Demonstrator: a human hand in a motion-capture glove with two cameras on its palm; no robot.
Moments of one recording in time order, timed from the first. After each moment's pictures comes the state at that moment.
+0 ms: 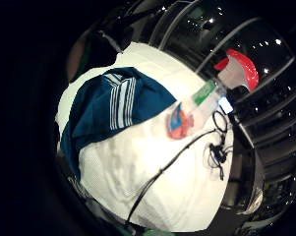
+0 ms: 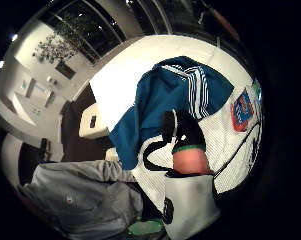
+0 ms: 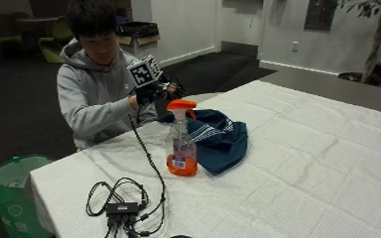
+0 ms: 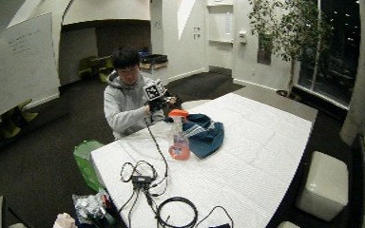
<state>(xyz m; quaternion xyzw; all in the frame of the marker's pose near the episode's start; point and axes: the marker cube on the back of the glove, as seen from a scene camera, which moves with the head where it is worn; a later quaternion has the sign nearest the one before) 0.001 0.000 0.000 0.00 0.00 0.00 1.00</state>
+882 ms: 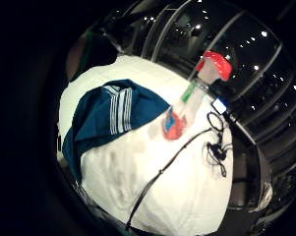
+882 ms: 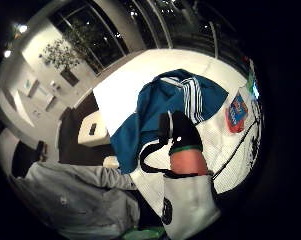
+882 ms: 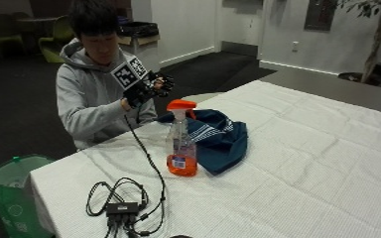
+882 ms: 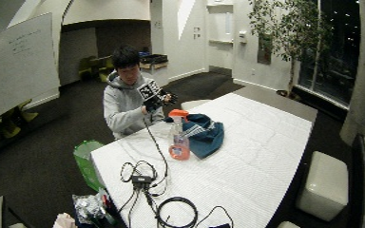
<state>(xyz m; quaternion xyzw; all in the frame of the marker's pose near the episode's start) 0.013 0.032 -0.019 0.10 0.01 0.02 0.99</state>
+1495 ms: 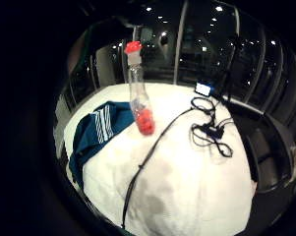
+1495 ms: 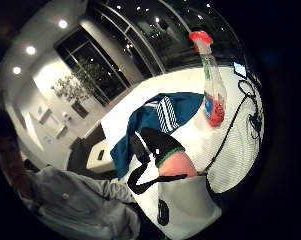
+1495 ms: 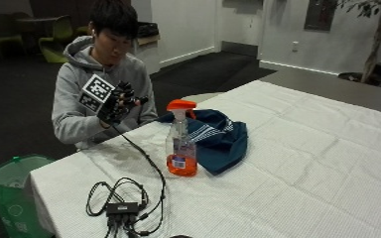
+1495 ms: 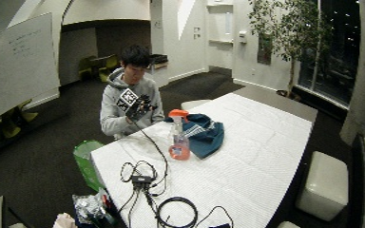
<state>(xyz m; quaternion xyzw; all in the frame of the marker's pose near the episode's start) 0.108 0.103 -0.021 0.24 -0.08 0.15 0.96</state>
